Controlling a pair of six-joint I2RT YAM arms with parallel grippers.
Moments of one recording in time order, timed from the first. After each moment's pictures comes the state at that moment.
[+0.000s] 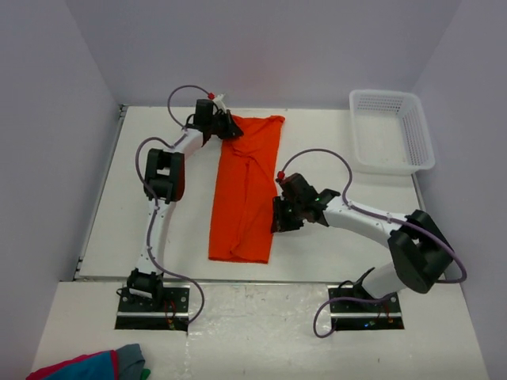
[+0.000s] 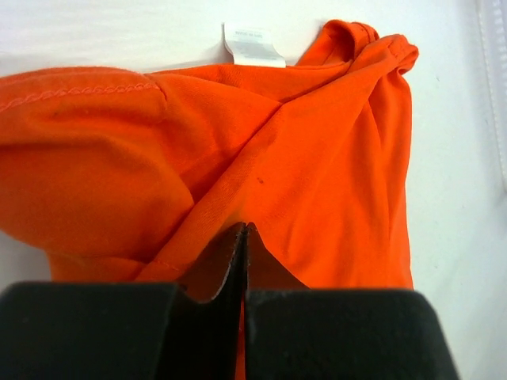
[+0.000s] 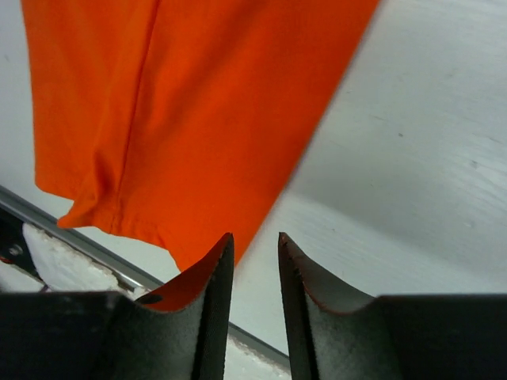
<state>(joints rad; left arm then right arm) -0.23 2.67 2.18 -0.10 0.55 -0.43 0.70 1.42 0.83 -0.41 -0.16 0.61</state>
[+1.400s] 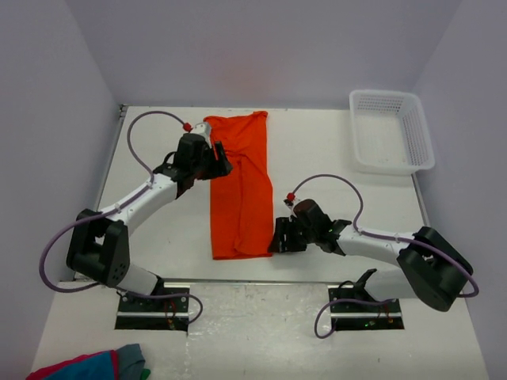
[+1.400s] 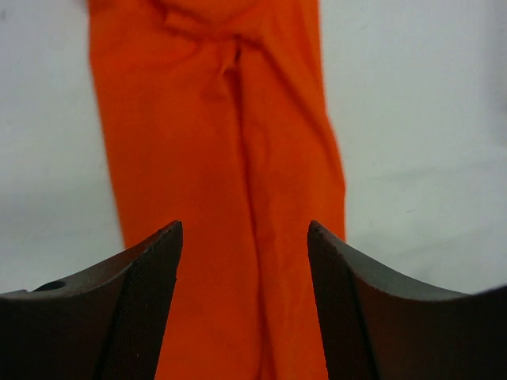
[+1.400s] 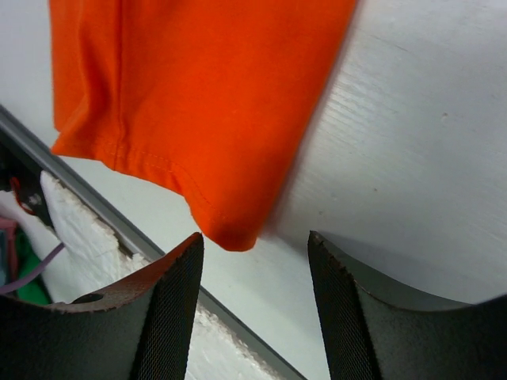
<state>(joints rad) -0.39 1.52 1.07 -0.16 0.05 -0.52 0.77 1.32 0.49 -0.06 -0.27 0.71</state>
